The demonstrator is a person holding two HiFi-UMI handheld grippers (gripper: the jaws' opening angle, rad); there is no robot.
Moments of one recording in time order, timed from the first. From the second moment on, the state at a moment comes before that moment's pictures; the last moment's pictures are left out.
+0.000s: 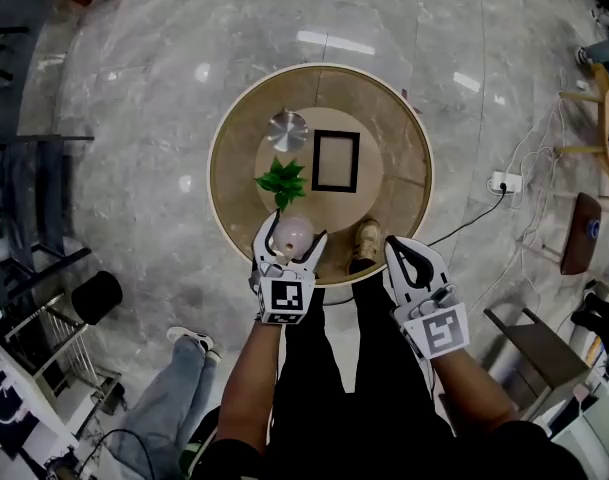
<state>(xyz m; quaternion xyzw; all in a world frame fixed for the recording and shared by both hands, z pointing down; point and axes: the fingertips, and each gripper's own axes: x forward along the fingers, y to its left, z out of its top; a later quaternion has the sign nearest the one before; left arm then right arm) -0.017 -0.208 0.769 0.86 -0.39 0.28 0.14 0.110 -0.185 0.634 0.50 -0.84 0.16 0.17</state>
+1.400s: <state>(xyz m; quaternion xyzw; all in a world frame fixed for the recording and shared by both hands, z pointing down) 0.002 -0.194 0.932 0.83 -0.40 0.34 0.18 0.094 -0.175 0.724 0.47 -0.83 0.24 0.15</state>
